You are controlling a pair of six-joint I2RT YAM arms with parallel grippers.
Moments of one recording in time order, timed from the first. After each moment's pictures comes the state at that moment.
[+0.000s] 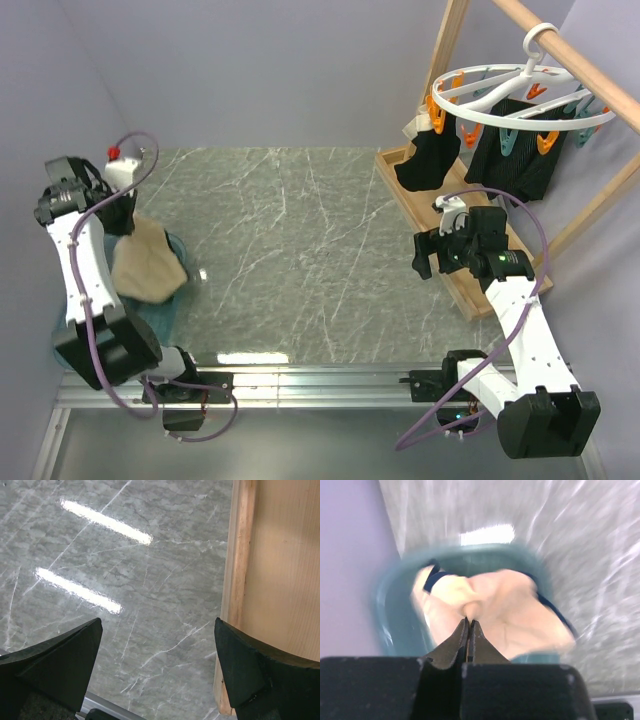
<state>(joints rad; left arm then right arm) 0.48 1.38 1.40 -1.00 0.31 0.61 0.02 0.97 0.88 -0.75 -0.34 -0.24</state>
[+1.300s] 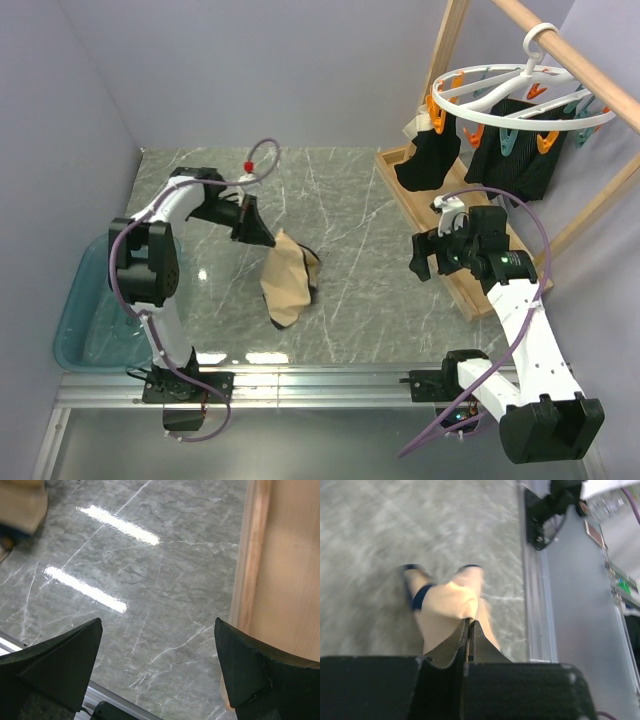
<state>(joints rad) -0.17 1.86 1.47 -1.23 1.31 1.04 0.04 0.94 0.91 -0.80 -0.36 -0.23</state>
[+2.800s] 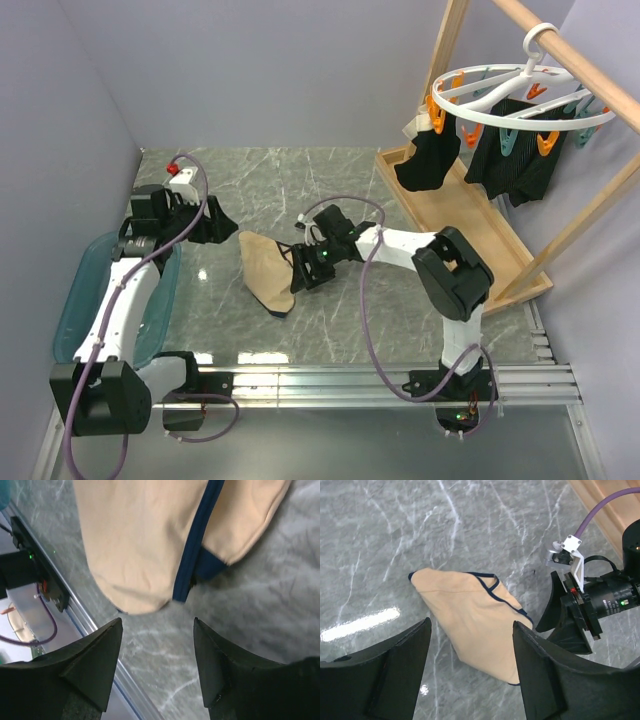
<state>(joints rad) 0.03 1.08 0.92 -0.38 0.55 -0.10 0.72 1.90 1.19 -0.30 -0.61 0.40</state>
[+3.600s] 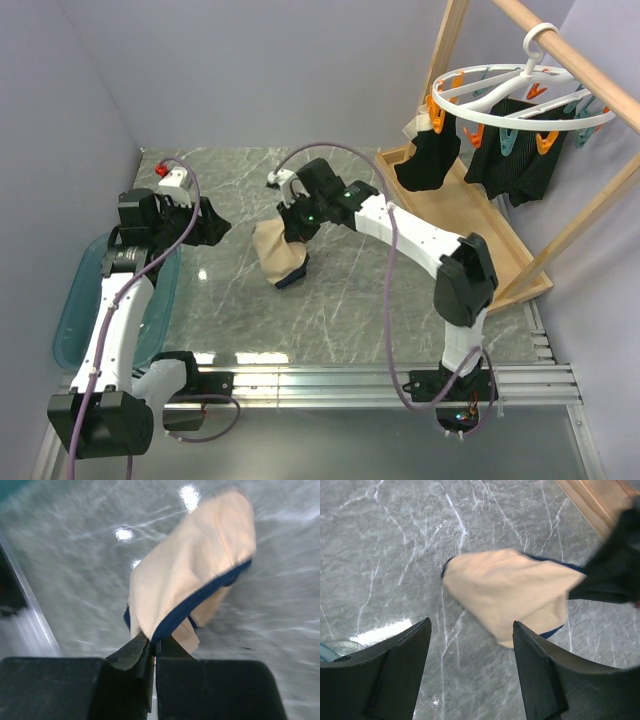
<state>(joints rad) 0.06 0.98 0.93 -0.44 0.53 -0.07 0.75 1.91 1.66 -0.59 -0.43 0.00</state>
